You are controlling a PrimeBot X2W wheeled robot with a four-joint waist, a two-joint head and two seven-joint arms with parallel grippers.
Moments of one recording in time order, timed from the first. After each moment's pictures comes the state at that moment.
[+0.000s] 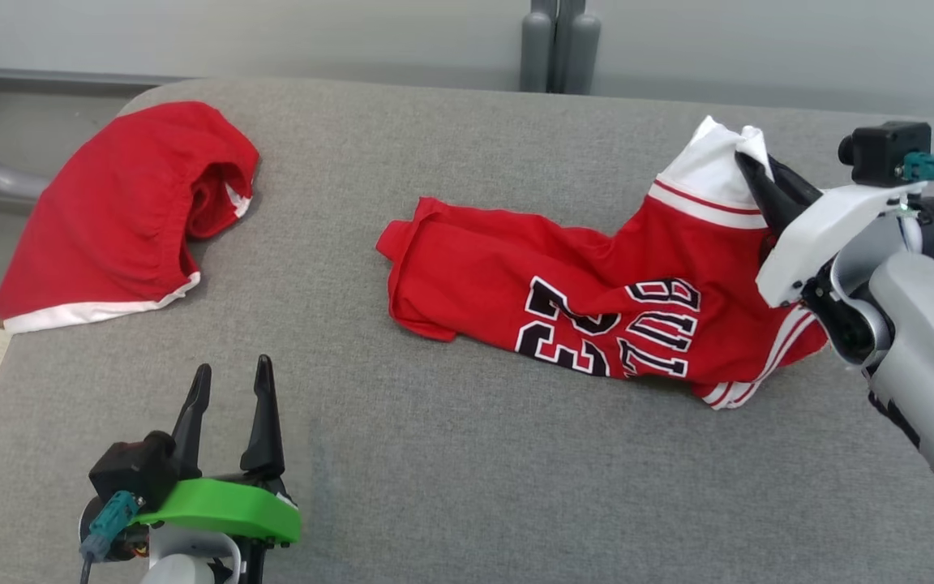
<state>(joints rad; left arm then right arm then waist) -0.12 0.05 -0.08 0.30 -0.37 -0.10 -0.26 -0.83 -0.47 0.72 0.71 0.90 0.13 -0.12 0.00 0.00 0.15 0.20</state>
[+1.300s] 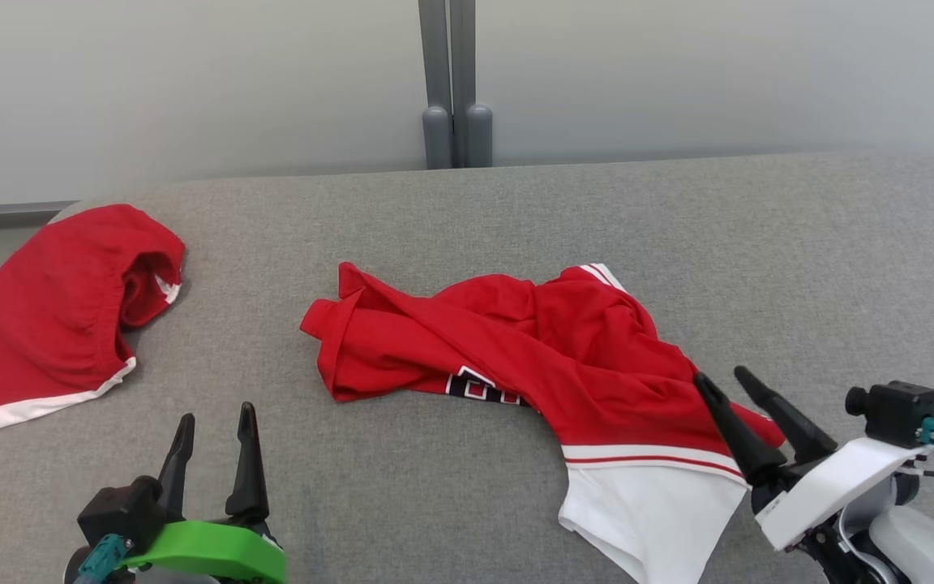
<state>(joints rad) -0.03 0.07 -0.06 0.30 -0.38 -0.08 -0.26 -0.19 -0.55 0.61 0.17 1.04 0.13 -0.25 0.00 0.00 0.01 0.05</state>
